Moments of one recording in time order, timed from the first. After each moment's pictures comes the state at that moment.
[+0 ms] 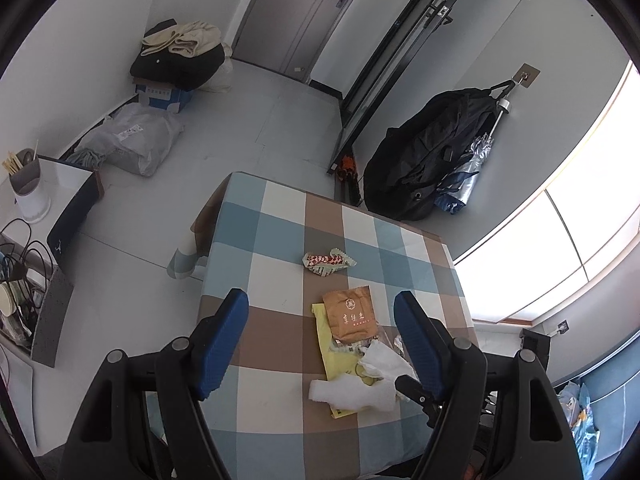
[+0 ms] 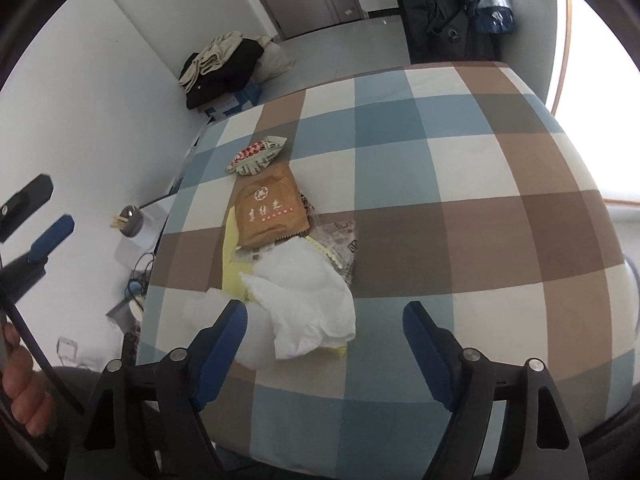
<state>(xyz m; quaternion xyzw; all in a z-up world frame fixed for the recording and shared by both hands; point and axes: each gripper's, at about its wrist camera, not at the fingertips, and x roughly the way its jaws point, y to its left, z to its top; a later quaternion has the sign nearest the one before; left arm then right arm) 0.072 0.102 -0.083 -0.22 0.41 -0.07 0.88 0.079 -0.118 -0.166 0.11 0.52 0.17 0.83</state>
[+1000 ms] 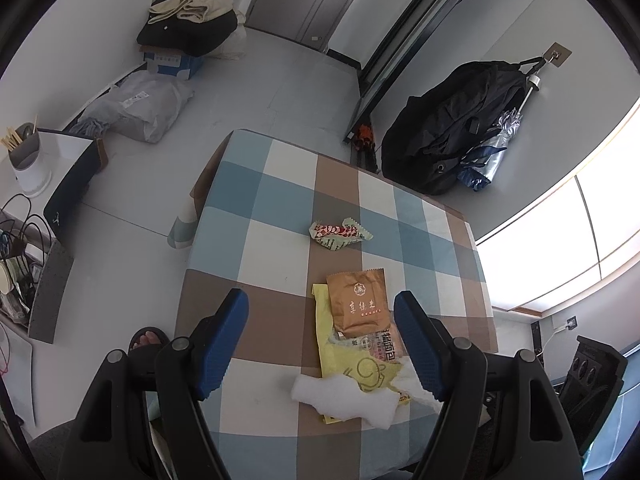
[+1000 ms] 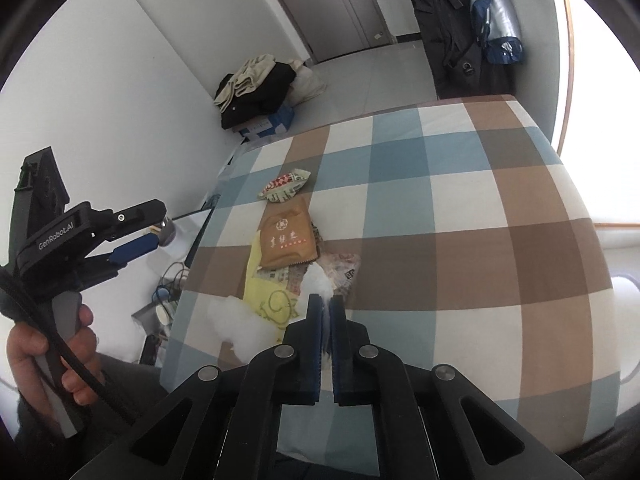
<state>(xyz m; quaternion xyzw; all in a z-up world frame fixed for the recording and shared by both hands) 0.091 0.091 -0.109 -0.22 0.46 -0.06 0.86 0.064 -0.144 -0.137 0.12 0.46 0.23 0.85</state>
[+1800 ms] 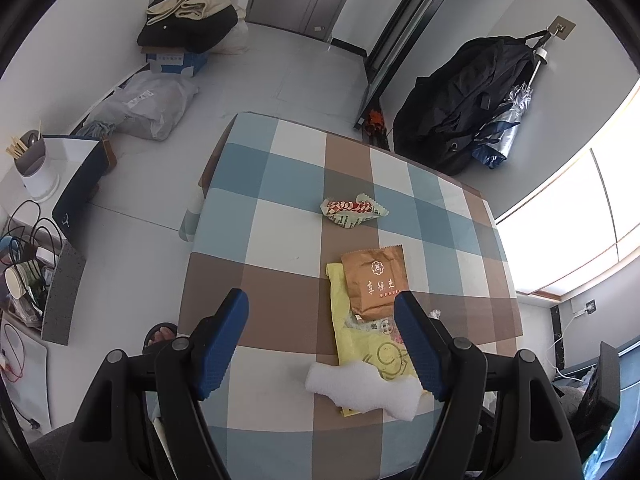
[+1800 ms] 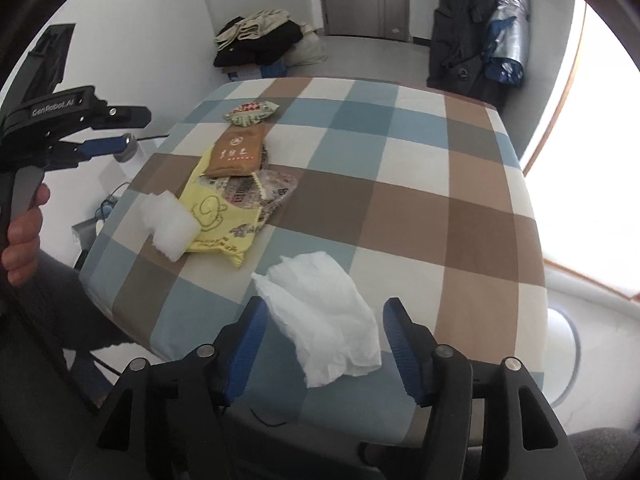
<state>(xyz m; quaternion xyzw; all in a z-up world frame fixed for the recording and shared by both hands) 0.089 0.083 -0.122 -0.18 0.48 -0.04 0.85 0.032 -0.157 -0.163 -0.07 0.48 0.21 0.85</state>
